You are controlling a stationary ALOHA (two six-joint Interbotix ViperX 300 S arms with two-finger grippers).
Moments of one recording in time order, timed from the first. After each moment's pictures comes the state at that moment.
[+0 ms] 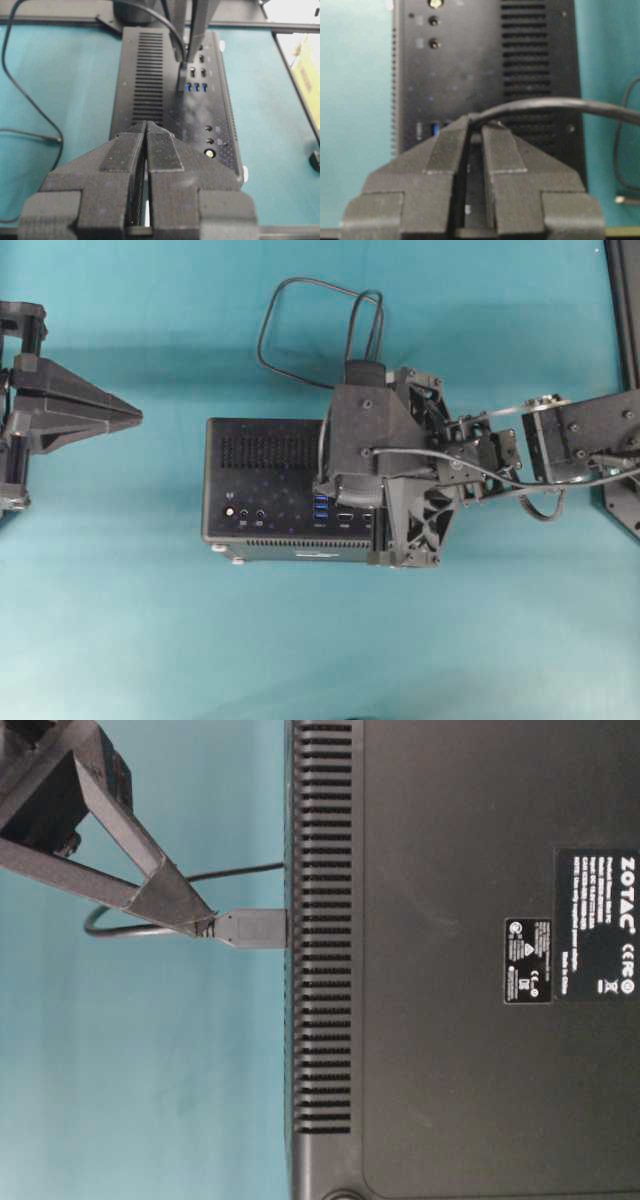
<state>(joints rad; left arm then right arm) -0.03 -0.82 0.85 0.01 0.16 -0.03 0.20 -0.13 0.26 -0.20 0.81 0.34</state>
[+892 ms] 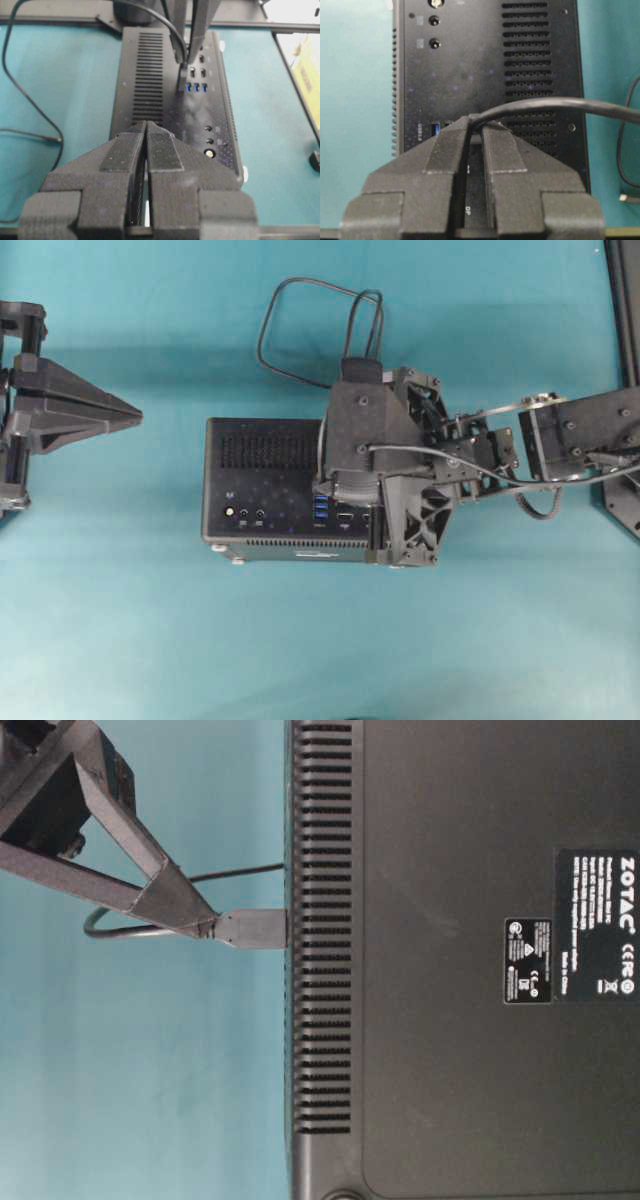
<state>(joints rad) -0.03 -0.82 0.85 0.01 0.16 -0.03 0.19 -0.13 0.26 -0.21 0.81 0.34</state>
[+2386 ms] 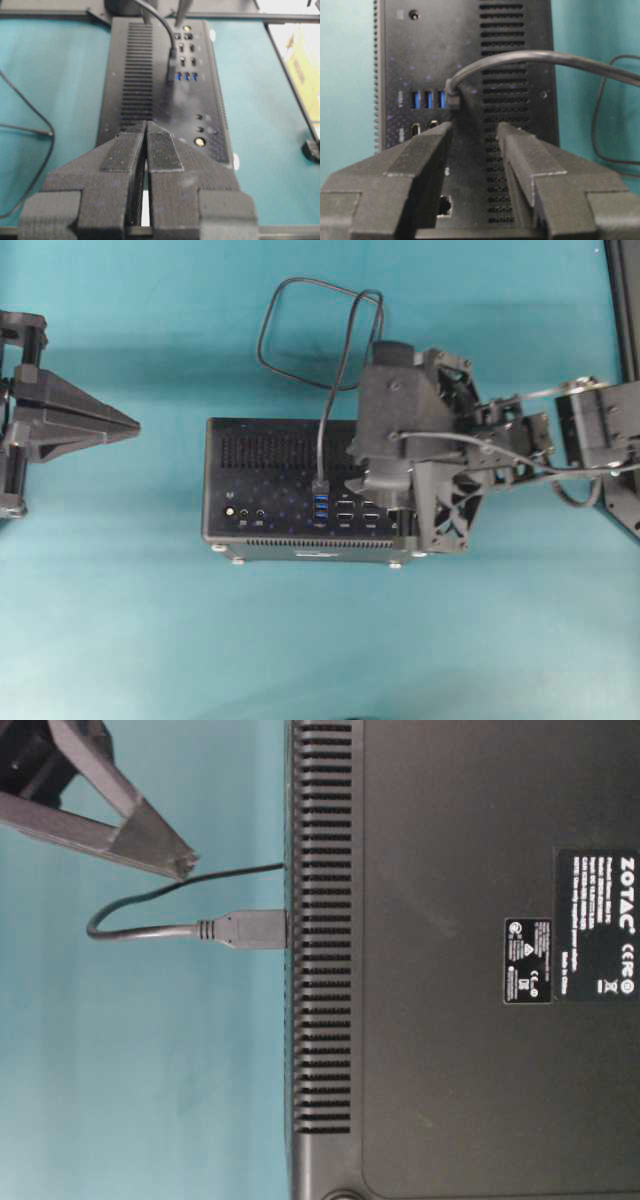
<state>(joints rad) -0.06 -0.83 0.87 0.01 0.17 -0.03 0.19 -0.22 0.27 -0.23 0.87 0.34</state>
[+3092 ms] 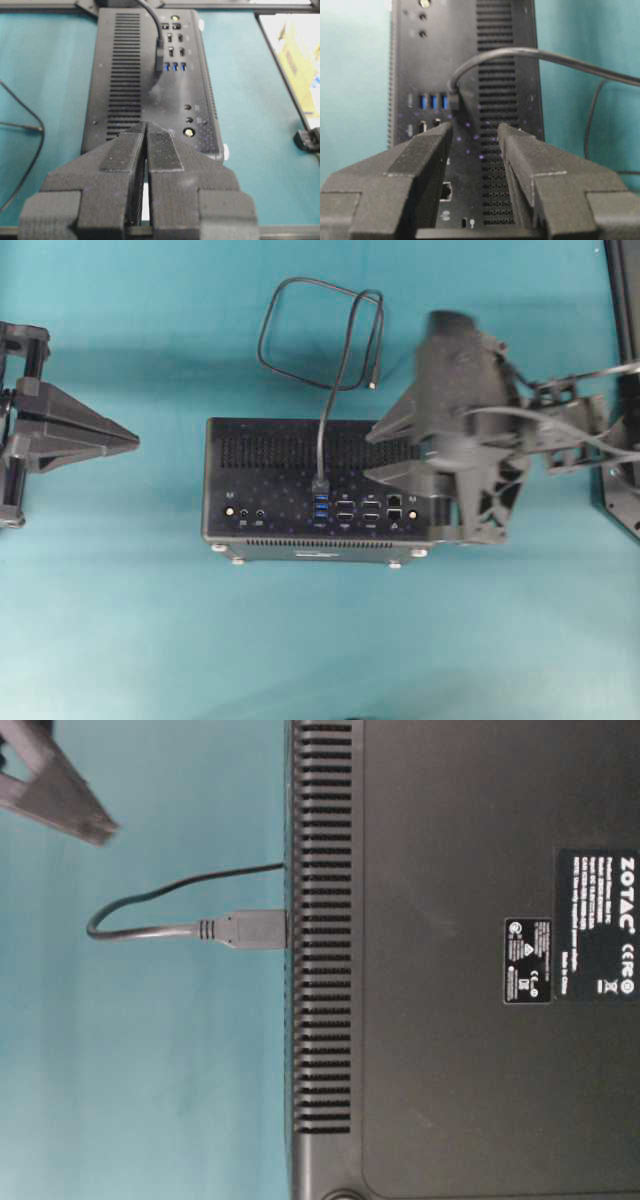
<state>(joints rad) -0.08 -0.83 0.89 0.01 0.17 -0.03 0.19 -0.35 0.34 -0.23 0.79 0.34</state>
